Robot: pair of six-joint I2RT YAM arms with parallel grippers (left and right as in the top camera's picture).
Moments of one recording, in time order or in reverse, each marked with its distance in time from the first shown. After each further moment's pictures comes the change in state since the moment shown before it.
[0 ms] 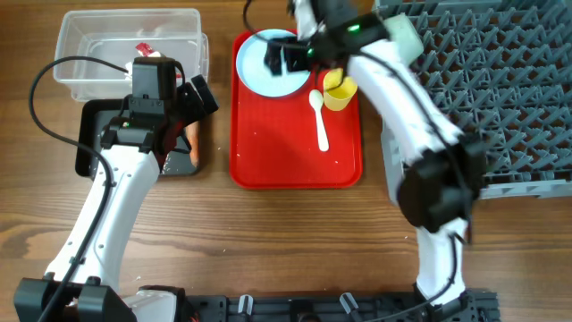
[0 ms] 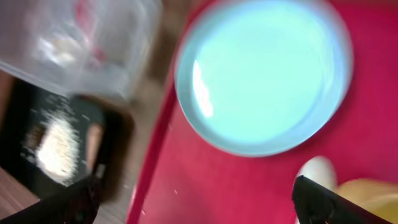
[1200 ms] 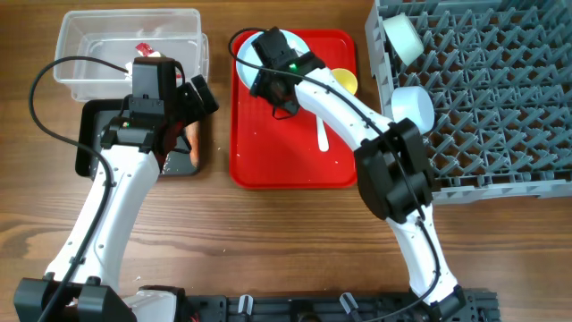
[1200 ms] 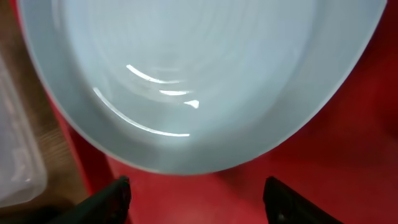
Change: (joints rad) left arm 0.000 0.000 0.000 0.000 0.000 0.000; right arm 0.144 0.196 -0.051 0.122 0.306 0.681
